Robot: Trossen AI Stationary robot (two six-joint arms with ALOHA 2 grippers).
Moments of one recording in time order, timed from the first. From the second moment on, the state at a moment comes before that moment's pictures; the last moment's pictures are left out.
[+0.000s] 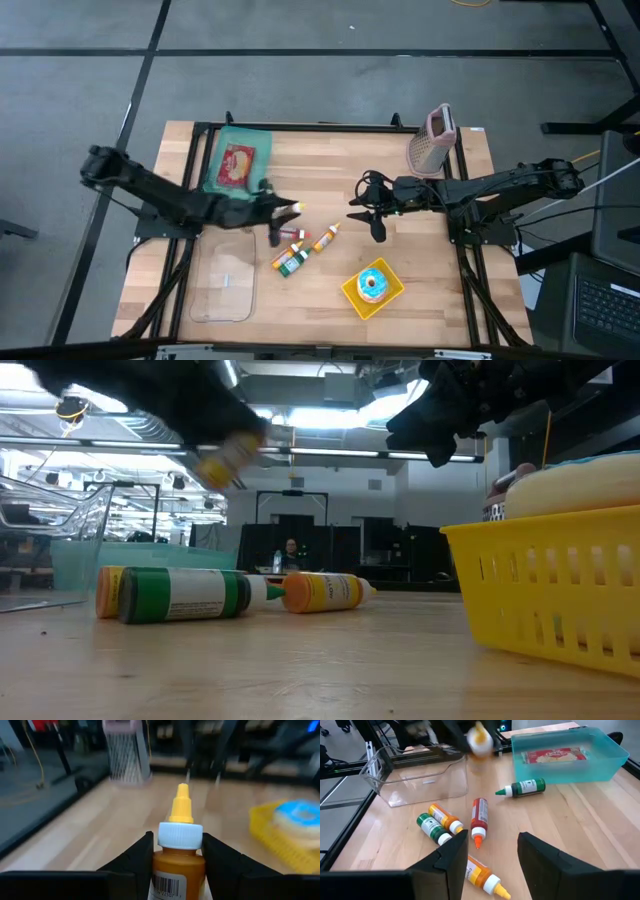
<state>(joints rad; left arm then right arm) -0.27 1.18 0.51 0.40 -0.56 -0.15 0.08 1.24 0.67 0.15 0.03 0.17</state>
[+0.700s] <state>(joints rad) -0.98 1.20 0.44 0.42 -1.49 -0.33 0.08 1.24 0.67 0.16 0.03 0.18</state>
